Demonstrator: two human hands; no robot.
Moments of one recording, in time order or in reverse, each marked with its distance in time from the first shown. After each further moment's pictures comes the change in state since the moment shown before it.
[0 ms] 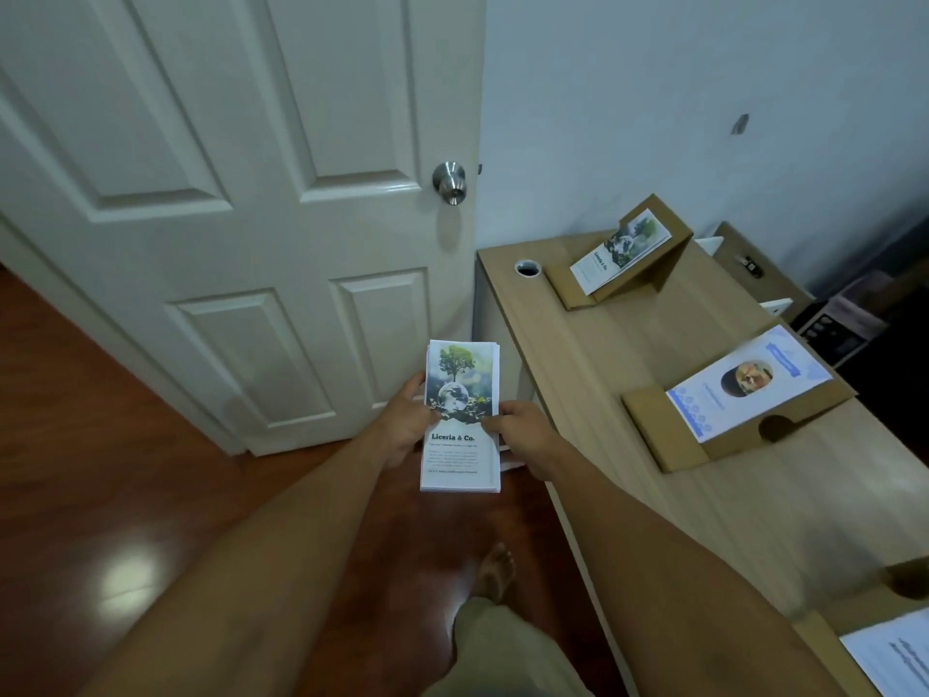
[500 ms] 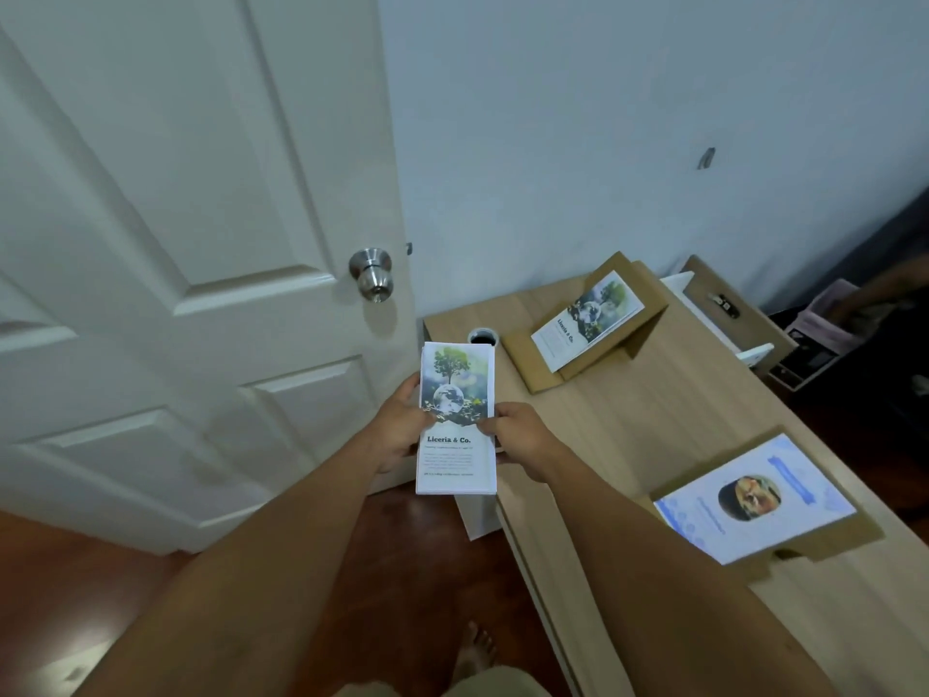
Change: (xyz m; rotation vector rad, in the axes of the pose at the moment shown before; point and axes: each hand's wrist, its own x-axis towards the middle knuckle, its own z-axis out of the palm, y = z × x) left_hand 0.205 0.130 0.058 0.065 -0.109 -0.058; right_hand 0.182 -0.104 -0.114 0.068 0.052 0.039
